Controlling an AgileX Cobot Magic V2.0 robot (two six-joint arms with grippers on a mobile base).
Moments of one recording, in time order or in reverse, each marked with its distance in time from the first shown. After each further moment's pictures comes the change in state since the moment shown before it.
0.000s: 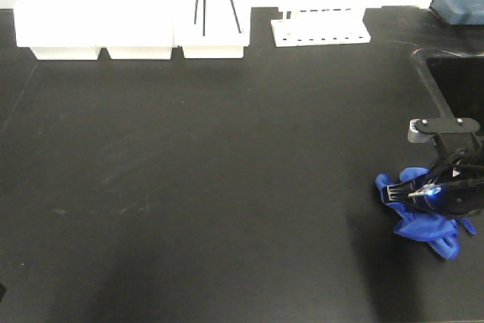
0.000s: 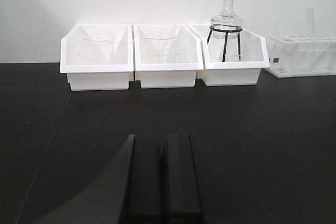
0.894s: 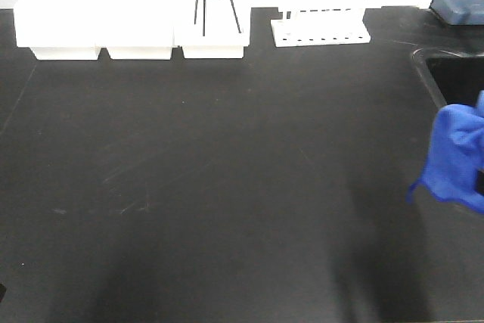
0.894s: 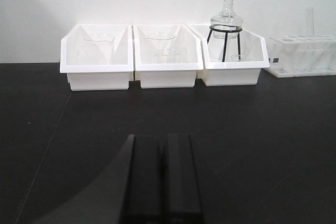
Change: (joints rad) left arm 0.000 0.000 0.000 0.000 0.000 0.000; right arm 0.000 -0.859 -0.001 0.020 0.236 -0.023
